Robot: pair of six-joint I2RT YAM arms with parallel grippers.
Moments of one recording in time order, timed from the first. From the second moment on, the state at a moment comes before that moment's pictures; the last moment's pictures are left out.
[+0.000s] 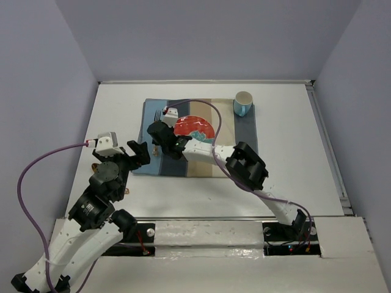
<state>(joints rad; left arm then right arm) -0.66 0.41 0.68 -0.42 -0.62 -0.41 1.02 2.40 1.97 -0.07 0.61 0.80</state>
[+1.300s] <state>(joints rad) -0.63 0.41 0.73 -0.48 -0.77 -0.49 1.07 2.30 1.83 0.06 0.18 0.47</state>
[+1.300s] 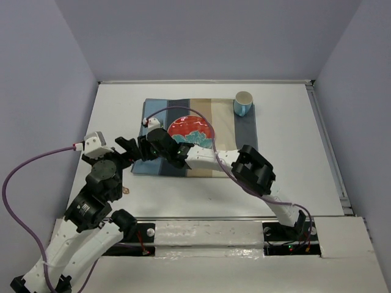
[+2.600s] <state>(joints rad) 0.28 1.30 0.66 -0.55 -0.36 -0.76 1.12 1.41 0.98 0.12 0.27 0.43</state>
